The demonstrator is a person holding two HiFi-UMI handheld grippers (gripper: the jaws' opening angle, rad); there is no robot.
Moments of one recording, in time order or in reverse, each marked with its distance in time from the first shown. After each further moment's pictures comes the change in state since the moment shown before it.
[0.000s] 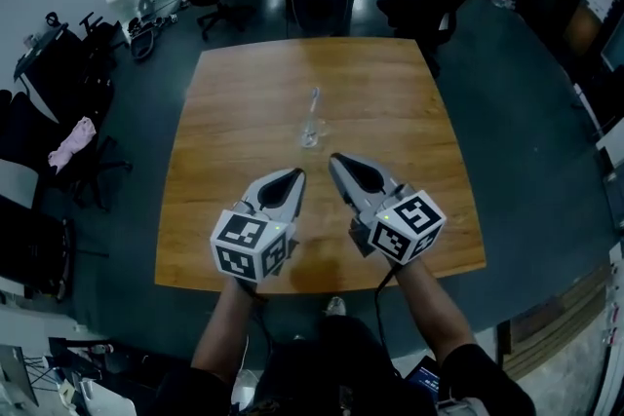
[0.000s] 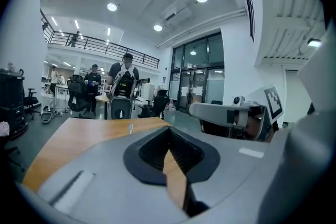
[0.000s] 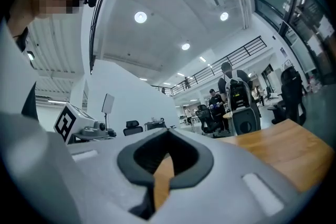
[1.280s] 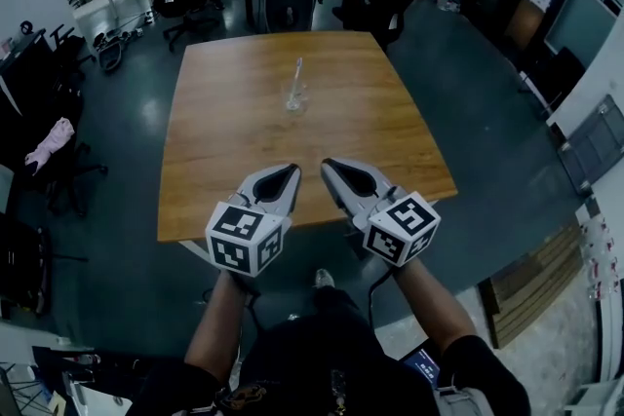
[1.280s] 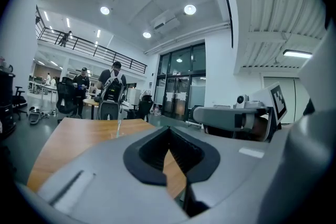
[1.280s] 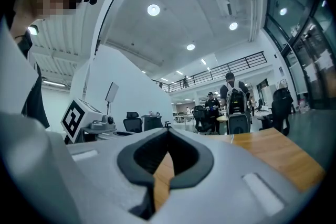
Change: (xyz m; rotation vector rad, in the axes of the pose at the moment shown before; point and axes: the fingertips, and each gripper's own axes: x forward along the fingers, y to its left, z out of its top) left arm -0.200 -0.086 -0.021 0.025 -0.065 -0.162; right arm -0.106 0.220 -0.013 -0.130 0.042 -0.105
